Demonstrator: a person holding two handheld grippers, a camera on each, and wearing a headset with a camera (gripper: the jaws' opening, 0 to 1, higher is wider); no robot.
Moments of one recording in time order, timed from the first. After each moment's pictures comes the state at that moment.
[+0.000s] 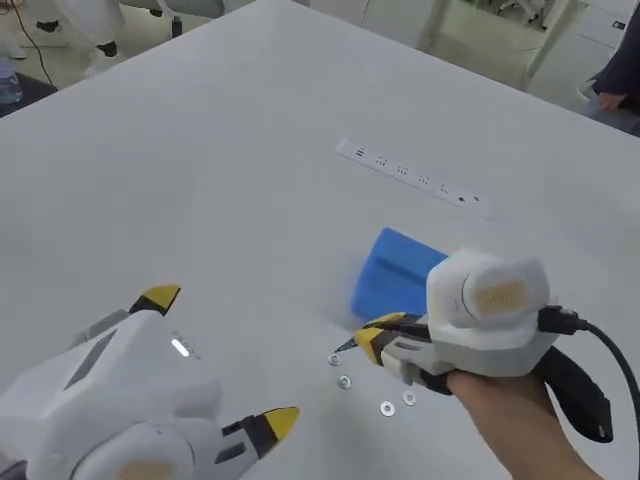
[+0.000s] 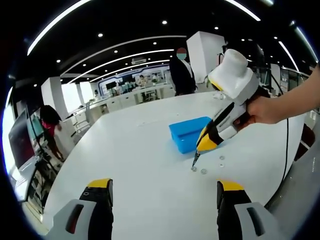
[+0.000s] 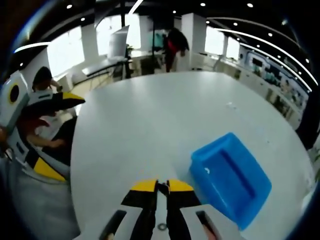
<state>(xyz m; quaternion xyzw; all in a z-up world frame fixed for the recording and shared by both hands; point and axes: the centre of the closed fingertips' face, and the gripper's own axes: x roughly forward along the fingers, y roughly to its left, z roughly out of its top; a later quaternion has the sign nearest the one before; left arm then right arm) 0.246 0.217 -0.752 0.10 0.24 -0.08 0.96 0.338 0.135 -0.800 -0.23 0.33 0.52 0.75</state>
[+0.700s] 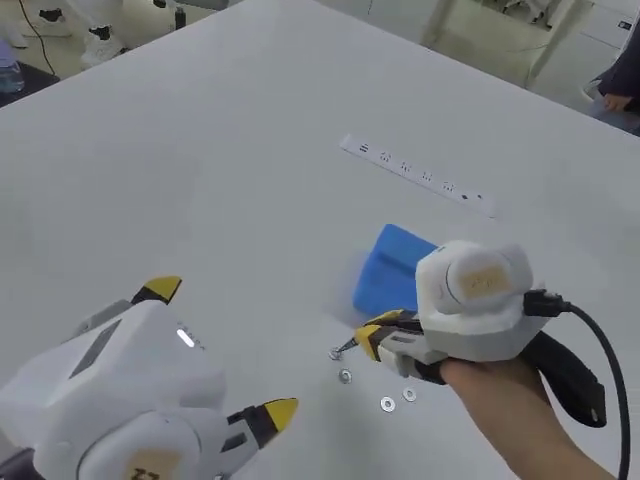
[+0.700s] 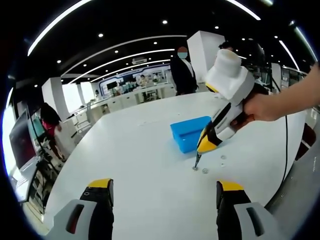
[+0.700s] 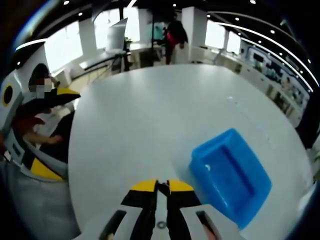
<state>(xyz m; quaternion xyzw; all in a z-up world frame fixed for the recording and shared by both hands) 0.247 0.218 -0.753 0.11 0.24 -0.08 0.96 0.342 0.135 -0.806 -0.25 0.36 0.51 0.74</state>
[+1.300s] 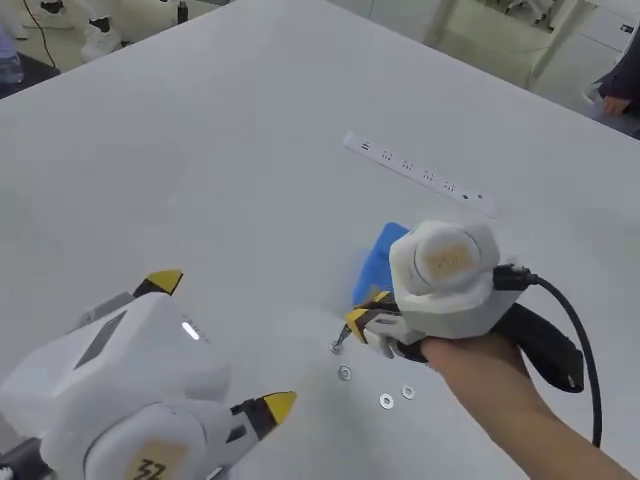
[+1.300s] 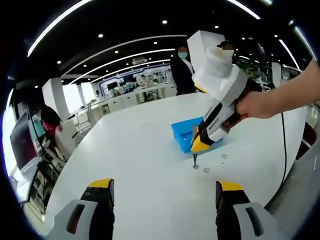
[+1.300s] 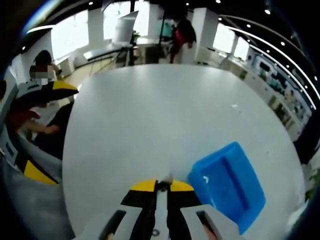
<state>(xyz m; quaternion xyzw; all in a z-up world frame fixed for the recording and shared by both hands) 0.246 0.219 -0.753 0.11 0.24 -0.07 0.96 0.347 0.151 -0.807 -0.29 0.34 0.51 0.73</state>
